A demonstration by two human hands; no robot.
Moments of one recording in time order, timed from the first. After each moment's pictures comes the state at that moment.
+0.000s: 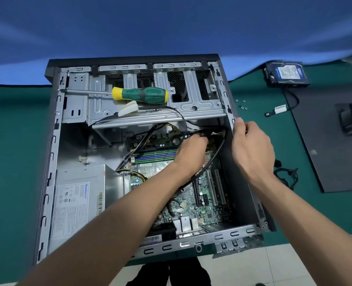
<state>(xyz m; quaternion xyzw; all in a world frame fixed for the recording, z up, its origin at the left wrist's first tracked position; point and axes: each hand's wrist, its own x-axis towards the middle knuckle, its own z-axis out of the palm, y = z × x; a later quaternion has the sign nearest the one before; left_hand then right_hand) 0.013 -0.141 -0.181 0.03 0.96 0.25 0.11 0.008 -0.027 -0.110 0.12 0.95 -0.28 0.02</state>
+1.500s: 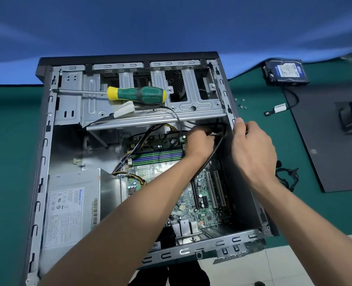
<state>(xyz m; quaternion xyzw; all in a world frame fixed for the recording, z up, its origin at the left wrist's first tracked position) -0.017 -0.120 -0.181 -0.21 0.80 0.54 0.15 0.008 -0.029 -0.112 0.12 0.96 -0.25 0.02</state>
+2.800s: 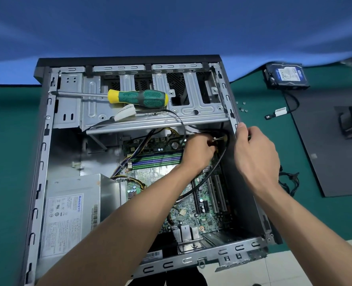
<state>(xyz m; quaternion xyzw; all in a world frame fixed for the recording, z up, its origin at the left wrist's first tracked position) -0.007 -0.127 -0.191 -0.12 0.86 0.48 0.13 0.008 -0.031 -0.110 0.13 0.96 -0.25 0.02</state>
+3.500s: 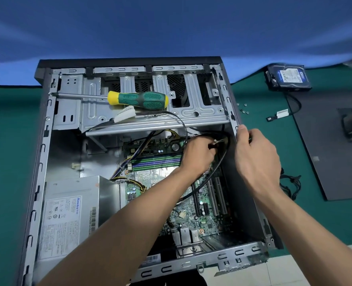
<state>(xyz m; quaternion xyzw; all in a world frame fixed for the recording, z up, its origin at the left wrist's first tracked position) -0.004 -0.128 -0.198 -0.10 0.87 0.47 0.10 0.008 -0.029 -0.111 0.13 0.96 -0.26 0.02</state>
